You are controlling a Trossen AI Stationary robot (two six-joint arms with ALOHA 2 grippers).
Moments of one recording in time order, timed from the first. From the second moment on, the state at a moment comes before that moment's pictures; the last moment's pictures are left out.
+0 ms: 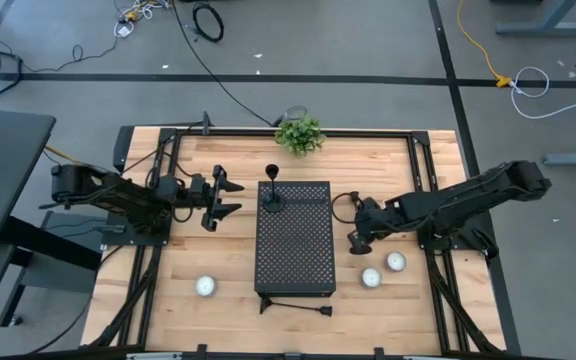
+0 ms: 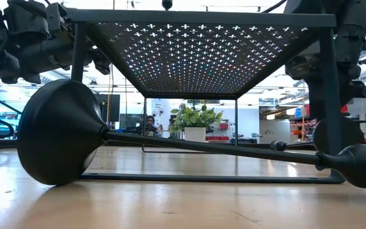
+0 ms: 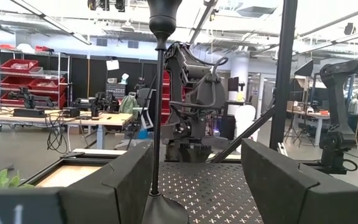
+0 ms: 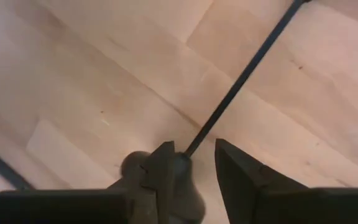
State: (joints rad) left arm 0.24 1.30 0.06 1.56 0.27 -0.15; right arm 0.18 1.25 0.72 -0.72 0.11 1.14
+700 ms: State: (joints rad) left arm 0.24 1.30 0.06 1.56 0.27 -0.15; right arm 0.15 1.41 0.72 -0.59 0.21 1.15
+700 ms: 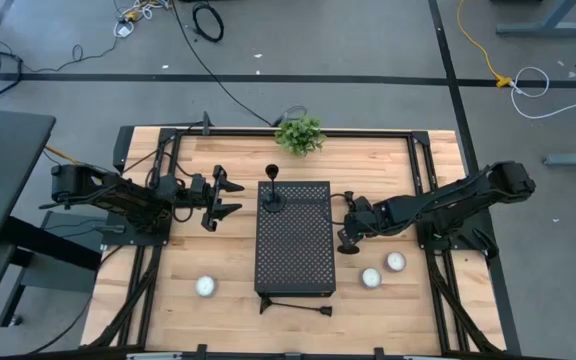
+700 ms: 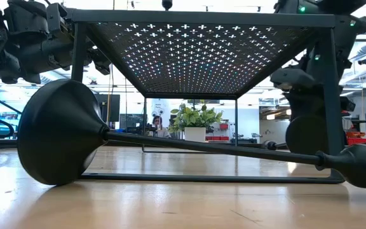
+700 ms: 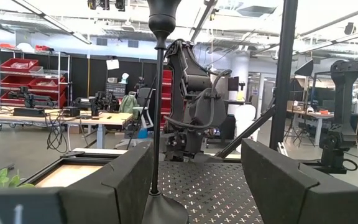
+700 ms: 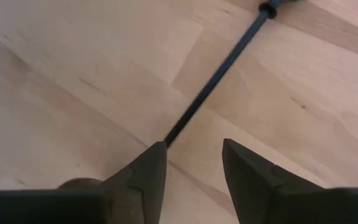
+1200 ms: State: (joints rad) left arm 0.24 1.30 0.06 1.55 0.27 -0.15; right arm 0.13 1.41 0.72 -0.55 0.22 1.13
